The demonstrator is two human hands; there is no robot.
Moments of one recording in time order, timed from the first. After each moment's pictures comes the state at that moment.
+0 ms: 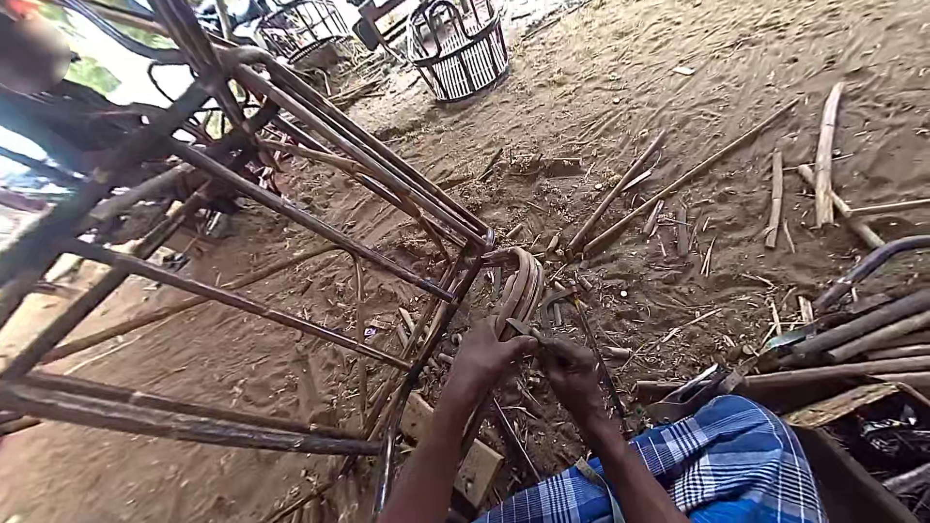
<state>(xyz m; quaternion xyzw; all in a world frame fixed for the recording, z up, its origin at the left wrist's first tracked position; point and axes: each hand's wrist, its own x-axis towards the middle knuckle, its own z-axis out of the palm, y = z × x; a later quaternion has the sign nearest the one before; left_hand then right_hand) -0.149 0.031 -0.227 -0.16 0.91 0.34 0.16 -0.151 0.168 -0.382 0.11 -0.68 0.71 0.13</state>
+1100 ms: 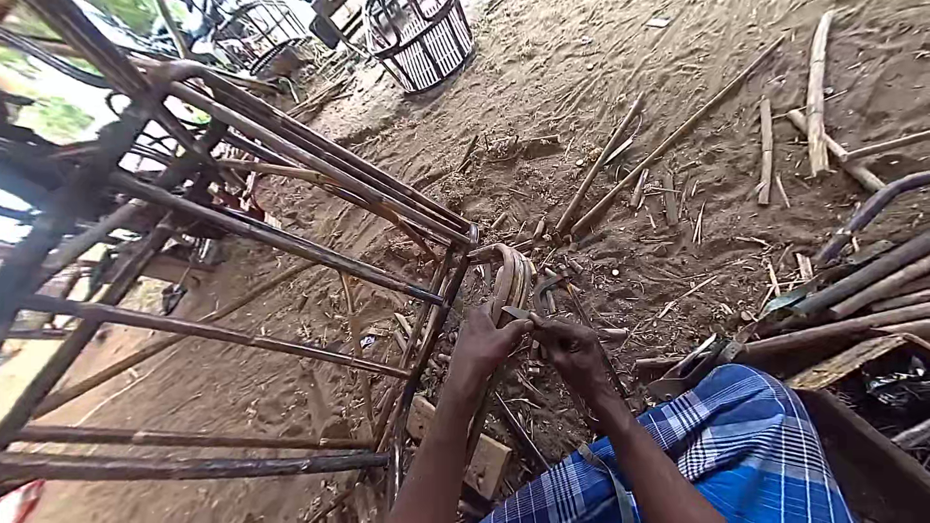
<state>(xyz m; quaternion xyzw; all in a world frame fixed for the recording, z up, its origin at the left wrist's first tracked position) -0.195 0.041 -0.255 -0.14 0.93 0.31 0.16 -0.165 0.184 -0.399 0.09 -0.71 0.69 0.11</state>
